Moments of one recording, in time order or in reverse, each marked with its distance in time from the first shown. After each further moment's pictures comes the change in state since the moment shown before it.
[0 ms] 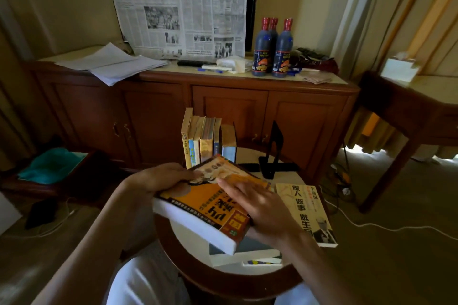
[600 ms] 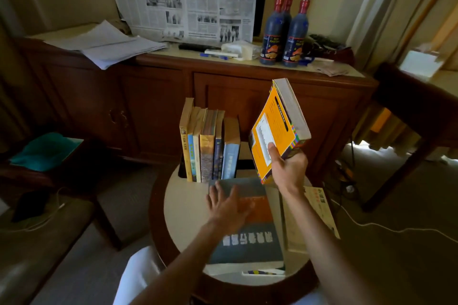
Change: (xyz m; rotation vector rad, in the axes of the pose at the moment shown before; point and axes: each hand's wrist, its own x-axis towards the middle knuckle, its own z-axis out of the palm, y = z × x) left_hand 0.131 -0.062 0.147 0.671 0.315 0.036; right_hand 0.056 0.102 0.032 0.549 0.620 0.988
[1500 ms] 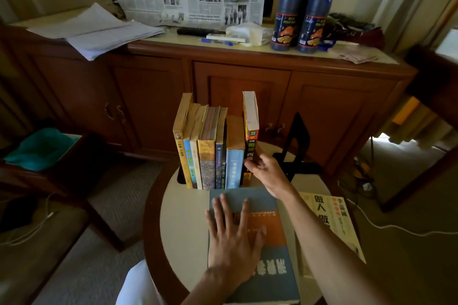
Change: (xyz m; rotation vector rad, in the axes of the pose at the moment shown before) left_hand -0.001 -0.008 0.048 0.254 0.323 0.083; right_hand 0.052 0.097 0.074 0.050 -0.753 0.301
